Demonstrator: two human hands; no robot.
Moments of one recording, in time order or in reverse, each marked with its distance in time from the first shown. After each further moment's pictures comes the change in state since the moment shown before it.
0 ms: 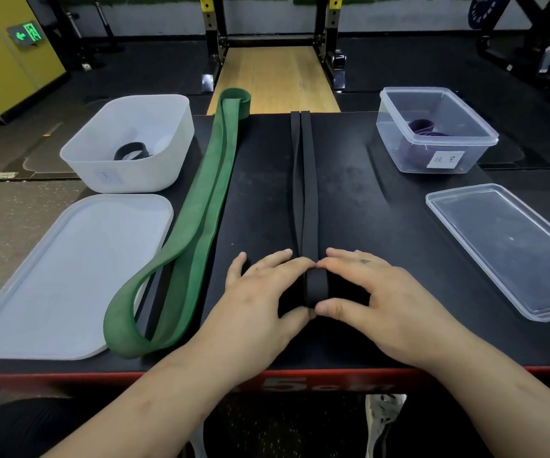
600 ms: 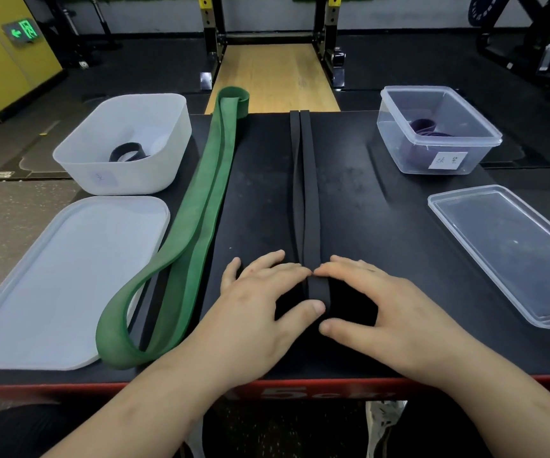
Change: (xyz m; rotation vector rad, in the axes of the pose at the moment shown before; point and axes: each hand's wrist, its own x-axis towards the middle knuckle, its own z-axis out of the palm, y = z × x) left_hand 0.004 0.003 -0.009 -0.034 -0.087 -0.066; right_hand -0.005 0.001 -0.001 0.042 -0.047 -0.014
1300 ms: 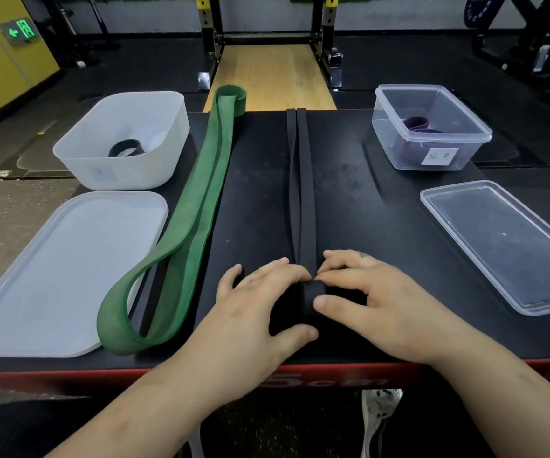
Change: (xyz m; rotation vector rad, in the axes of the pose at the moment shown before) left_hand -0.023 0.003 0.005 -0.024 0.015 0.034; right_hand 0.003 0.007 0.000 0.039 0.004 -0.078
